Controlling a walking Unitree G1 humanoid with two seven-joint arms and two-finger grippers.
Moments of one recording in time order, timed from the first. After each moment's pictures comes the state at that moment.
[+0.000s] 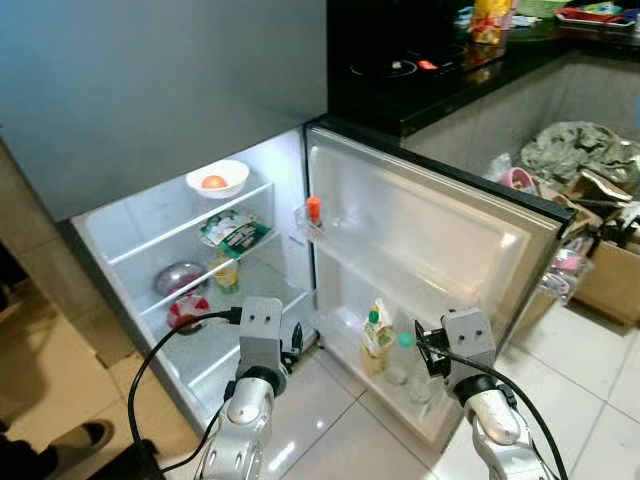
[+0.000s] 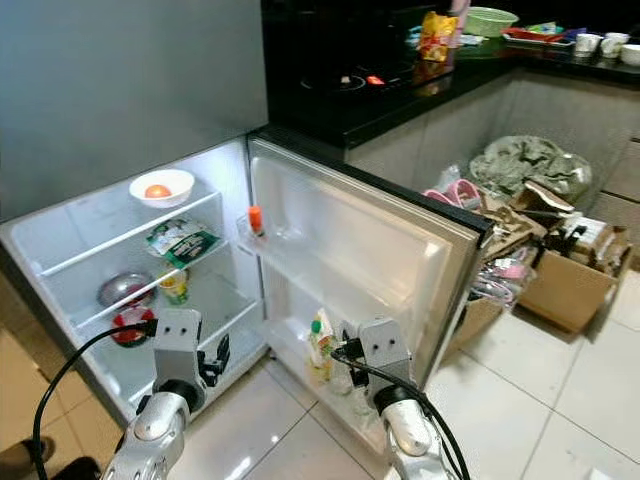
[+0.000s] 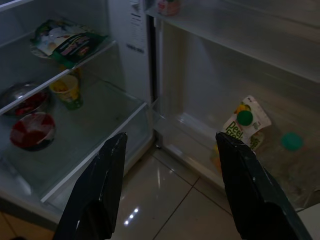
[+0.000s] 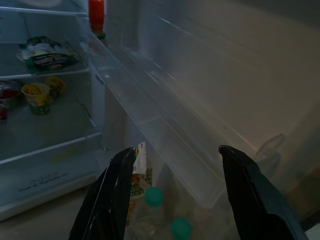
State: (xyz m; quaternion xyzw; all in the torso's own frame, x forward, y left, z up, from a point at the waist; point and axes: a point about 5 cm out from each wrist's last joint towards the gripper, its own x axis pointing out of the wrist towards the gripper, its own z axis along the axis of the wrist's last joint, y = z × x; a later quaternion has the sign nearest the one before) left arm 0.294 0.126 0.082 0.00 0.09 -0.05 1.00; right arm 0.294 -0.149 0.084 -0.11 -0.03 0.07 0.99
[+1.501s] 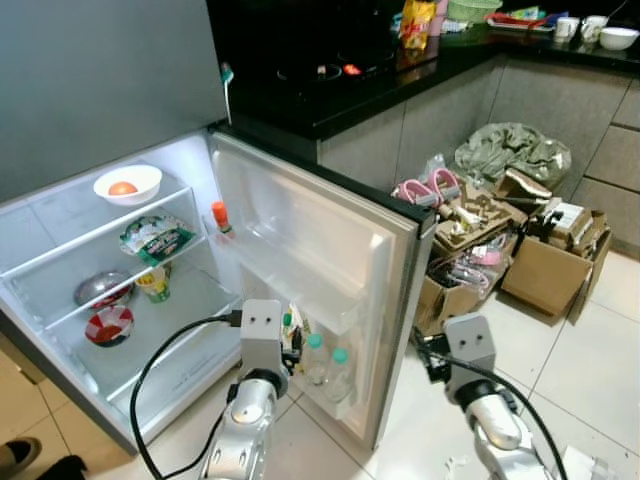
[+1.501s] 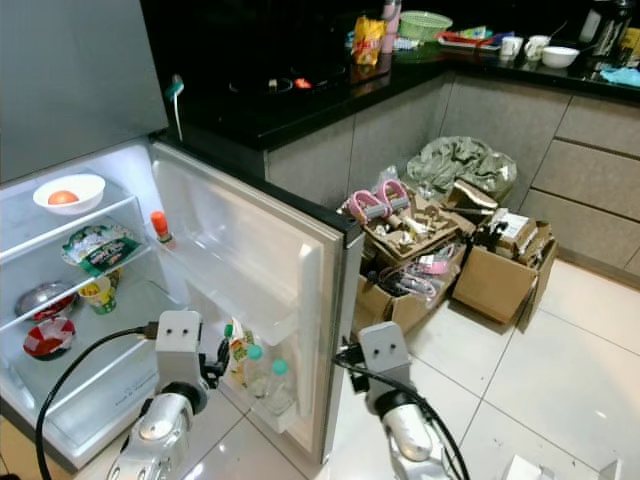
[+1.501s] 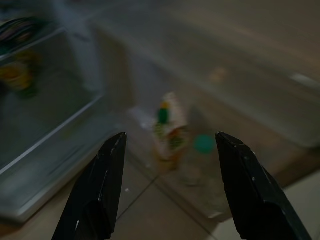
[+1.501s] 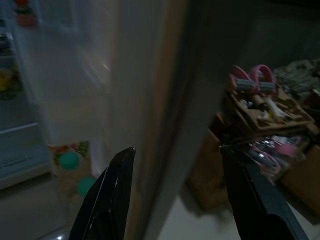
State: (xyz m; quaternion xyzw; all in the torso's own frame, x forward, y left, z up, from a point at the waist) left arm 0.294 0.136 0.076 0.00 0.10 0.02 0.99; right arm 0.293 -0.144 0.085 -0.09 -0.03 0.10 0.99
